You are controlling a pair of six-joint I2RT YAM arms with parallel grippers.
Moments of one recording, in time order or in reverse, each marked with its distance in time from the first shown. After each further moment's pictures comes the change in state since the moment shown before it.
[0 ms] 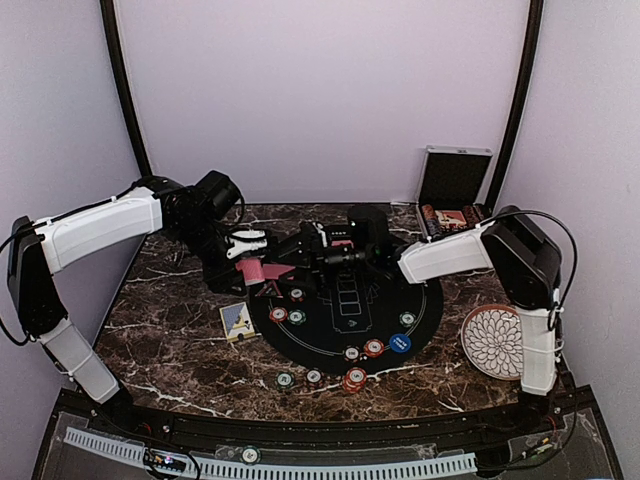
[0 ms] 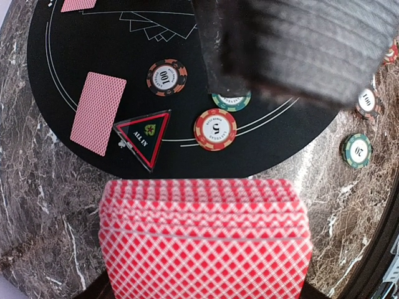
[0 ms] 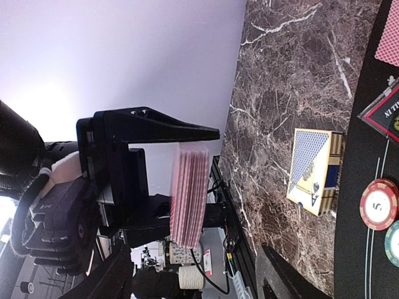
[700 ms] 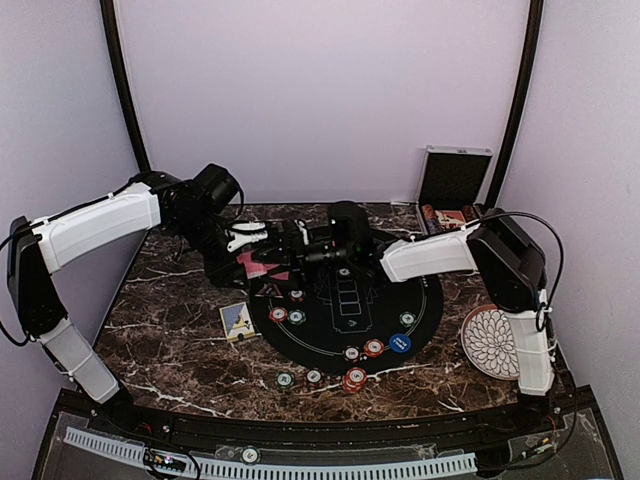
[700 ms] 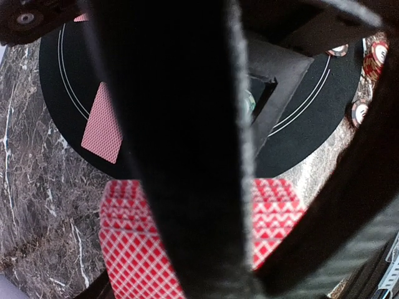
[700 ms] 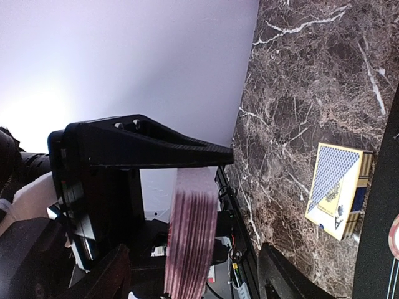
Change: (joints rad) left arm 0.000 0.000 0.037 0.000 0.016 -0.011; right arm 0.053 0.085 0.160 -0.049 0.035 0.011
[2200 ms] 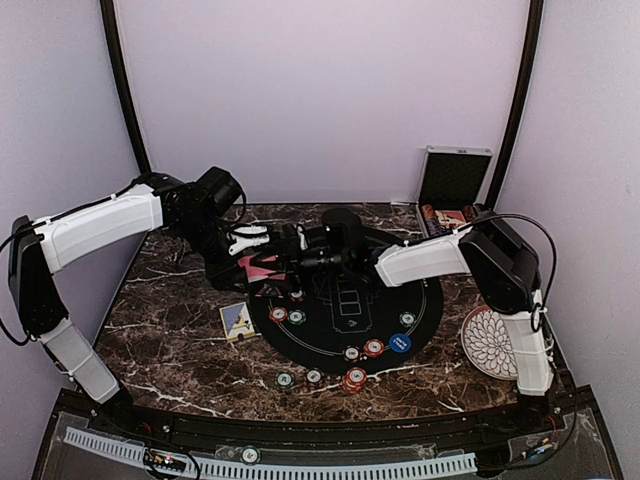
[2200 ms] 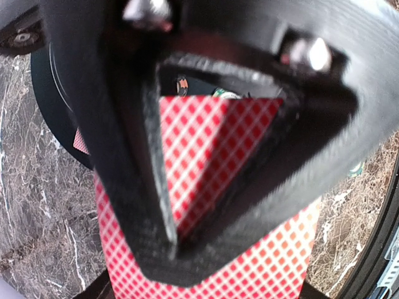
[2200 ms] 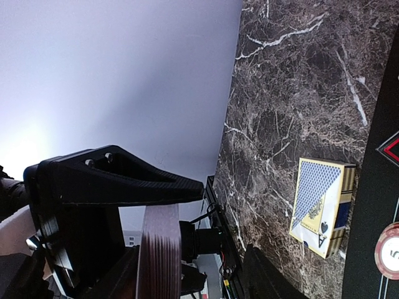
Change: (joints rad) left arm -0.002 0.005 -0.006 -0.006 0.000 -0.006; right arm 0.010 0.043 0.017 -0.001 0.097 0.004
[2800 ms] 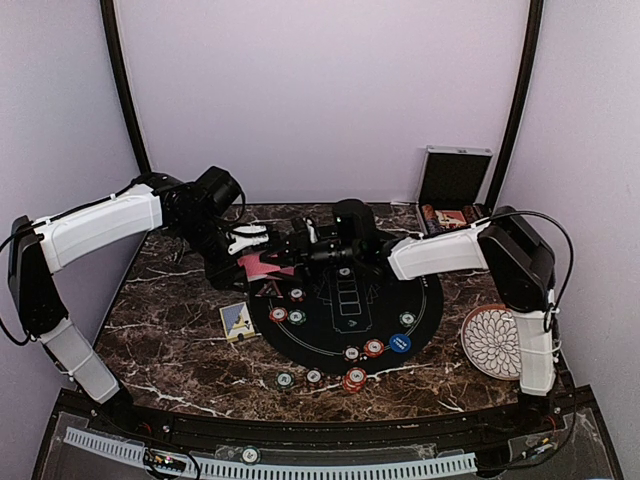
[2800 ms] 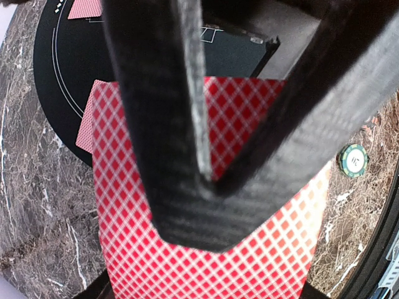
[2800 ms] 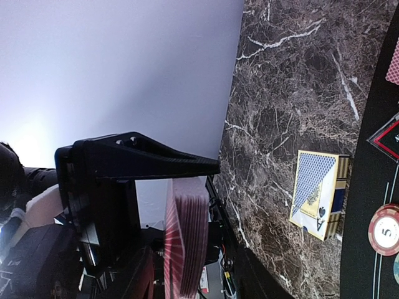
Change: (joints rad) left arm 0.000 0.000 -0.002 0.003 -0.006 0.002; right arm -0.025 -0.082 -0.051 -0.056 -0.024 -0.034
